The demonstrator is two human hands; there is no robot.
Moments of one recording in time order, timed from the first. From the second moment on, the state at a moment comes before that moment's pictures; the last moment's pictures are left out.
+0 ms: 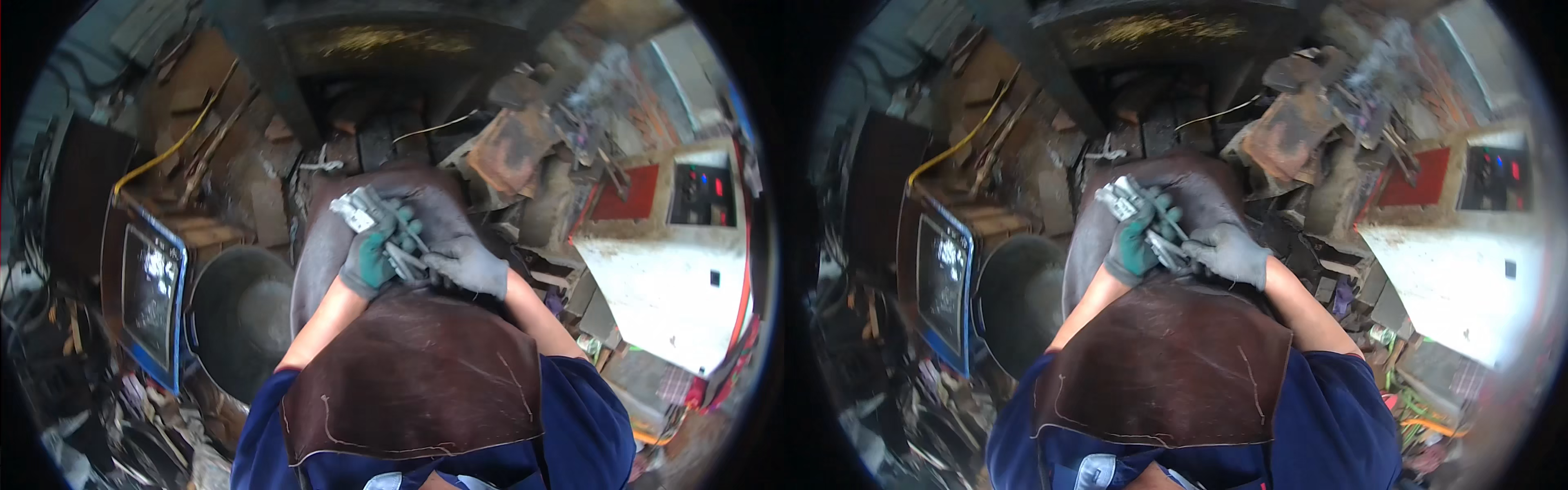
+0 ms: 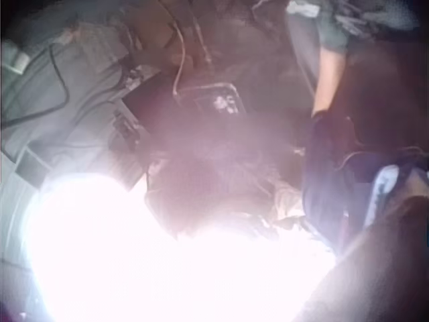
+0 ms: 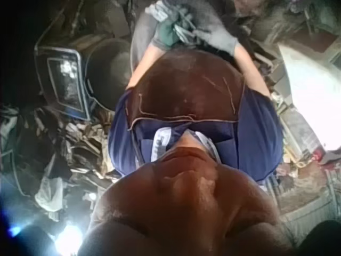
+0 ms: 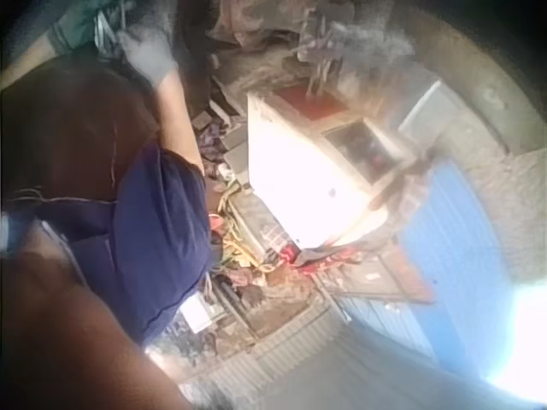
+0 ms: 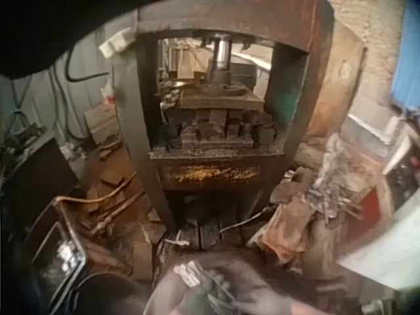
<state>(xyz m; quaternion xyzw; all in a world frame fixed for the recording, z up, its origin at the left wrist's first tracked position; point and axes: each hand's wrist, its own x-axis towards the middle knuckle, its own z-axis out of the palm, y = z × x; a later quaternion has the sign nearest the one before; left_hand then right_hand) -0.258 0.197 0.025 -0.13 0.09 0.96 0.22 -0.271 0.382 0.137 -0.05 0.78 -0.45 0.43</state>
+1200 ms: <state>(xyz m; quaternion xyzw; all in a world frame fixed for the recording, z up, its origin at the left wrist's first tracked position) -0.260 0.200 0.040 -0.07 0.21 0.93 0.29 -0.491 0.371 0.213 0.00 0.65 -0.76 0.01</state>
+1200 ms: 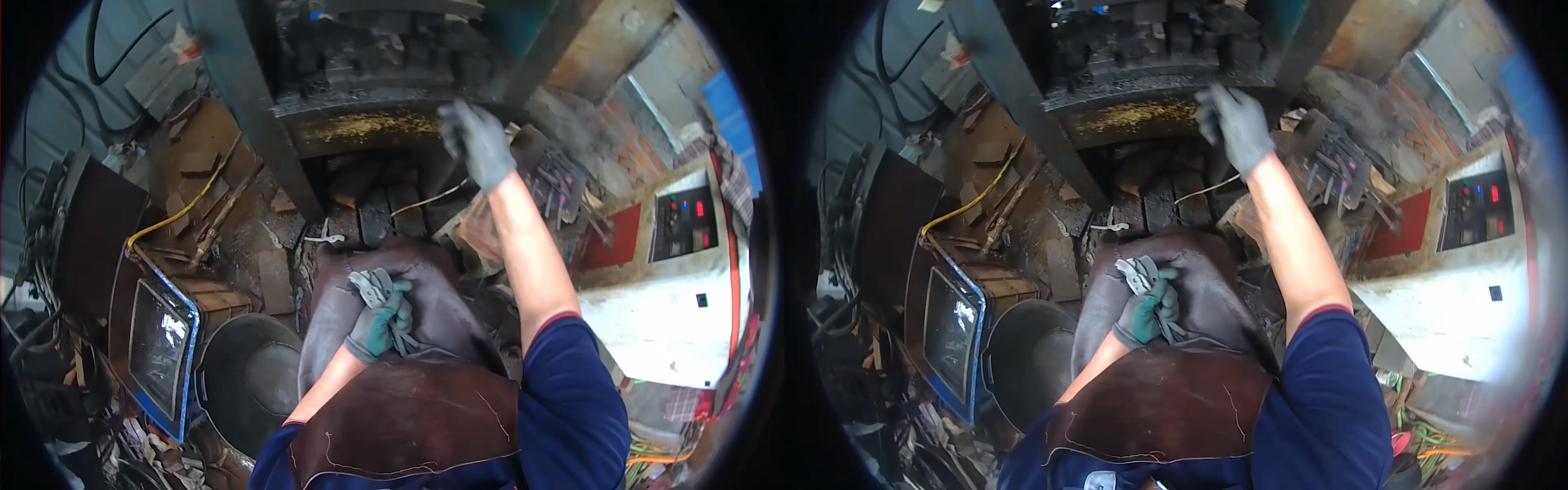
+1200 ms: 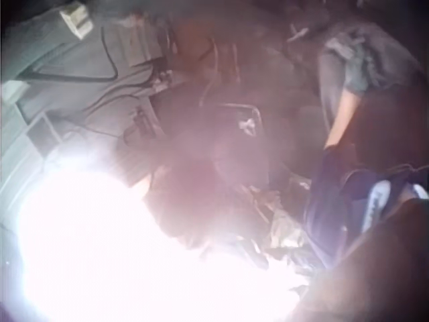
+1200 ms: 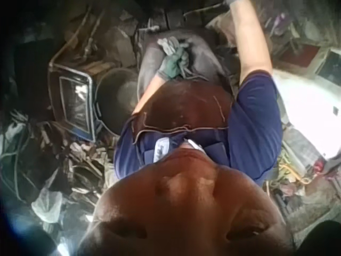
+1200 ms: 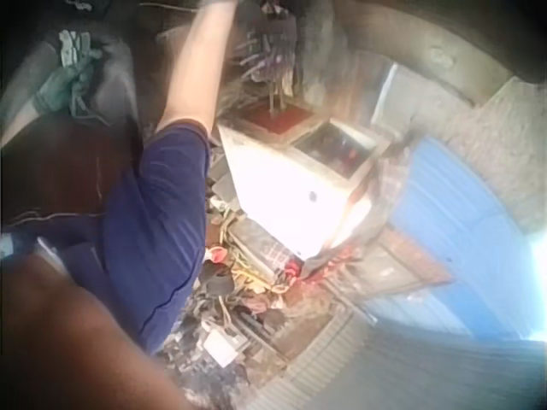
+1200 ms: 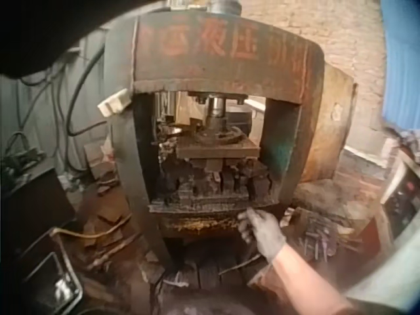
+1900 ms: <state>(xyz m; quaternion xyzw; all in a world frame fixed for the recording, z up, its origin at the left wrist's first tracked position) -0.254 0.195 0.042 -0.03 0.35 0.91 0.21 -0.379 0.270 0.193 -0.15 0.65 -0.74 0.08</state>
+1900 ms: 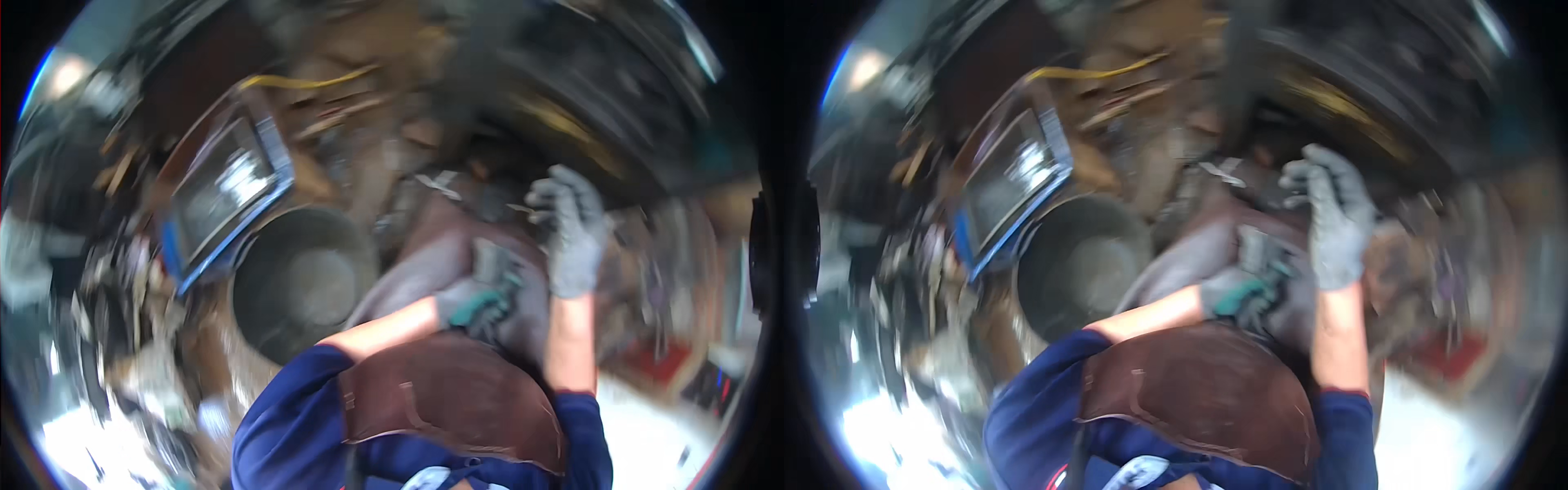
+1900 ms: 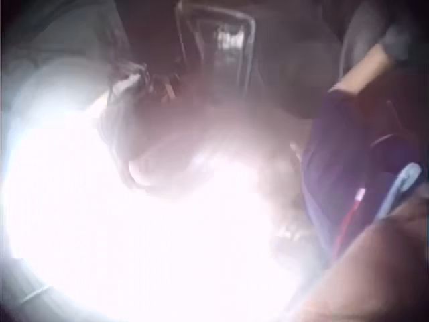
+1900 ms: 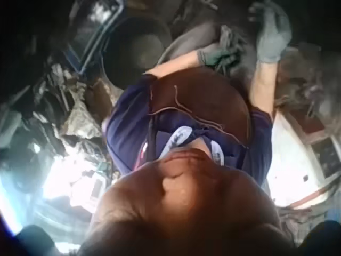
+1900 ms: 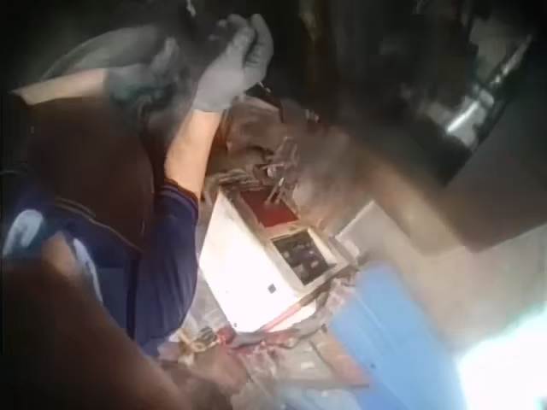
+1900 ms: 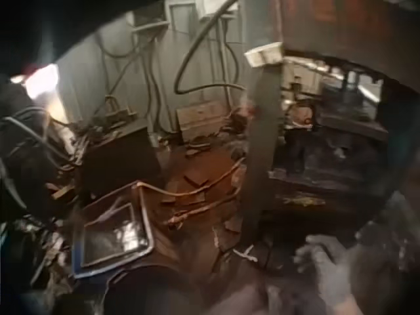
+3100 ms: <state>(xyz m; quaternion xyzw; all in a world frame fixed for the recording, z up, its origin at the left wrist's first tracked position) -0.256 0.189 0.047 -0.04 0.16 0.96 0.24 -0.552 0.281 0.243 0.07 0.59 -0.80 0.01</state>
